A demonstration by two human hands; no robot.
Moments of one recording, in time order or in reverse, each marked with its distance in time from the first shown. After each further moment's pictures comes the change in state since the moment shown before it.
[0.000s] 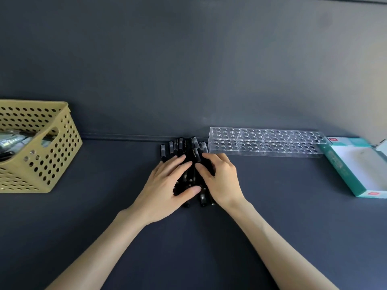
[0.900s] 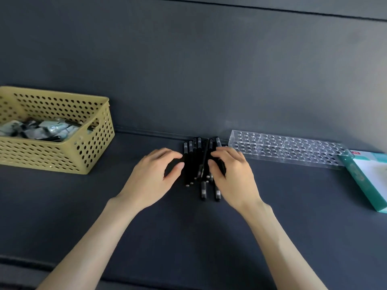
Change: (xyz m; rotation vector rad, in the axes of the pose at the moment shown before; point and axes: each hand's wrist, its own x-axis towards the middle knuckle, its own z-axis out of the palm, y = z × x) left_hand -0.032 0.006 -0.066 0.060 0.273 -0.058; right_hand -0.015 -0.044 -0.012 -0.240 0.004 -0.234
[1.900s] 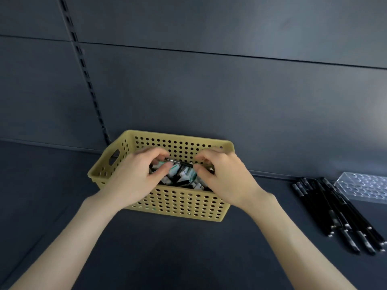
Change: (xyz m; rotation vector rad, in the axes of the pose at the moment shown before) left_hand -0.012 -0.245 -0.240 0.015 0.030 -0.026; right_hand 0.102 -0.286 0.143 0.008 -0.114 -0.272
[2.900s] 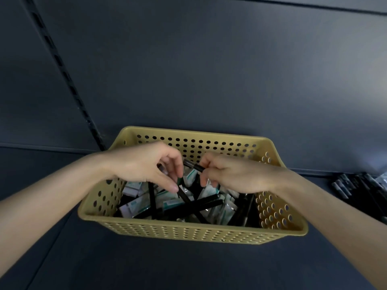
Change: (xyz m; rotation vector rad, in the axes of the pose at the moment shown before) left_hand 0.095 -0.087 -0.006 -0.346 -0.883 -0.074; right_hand 0.084 0.018 0.044 0.231 -0.745 0.286
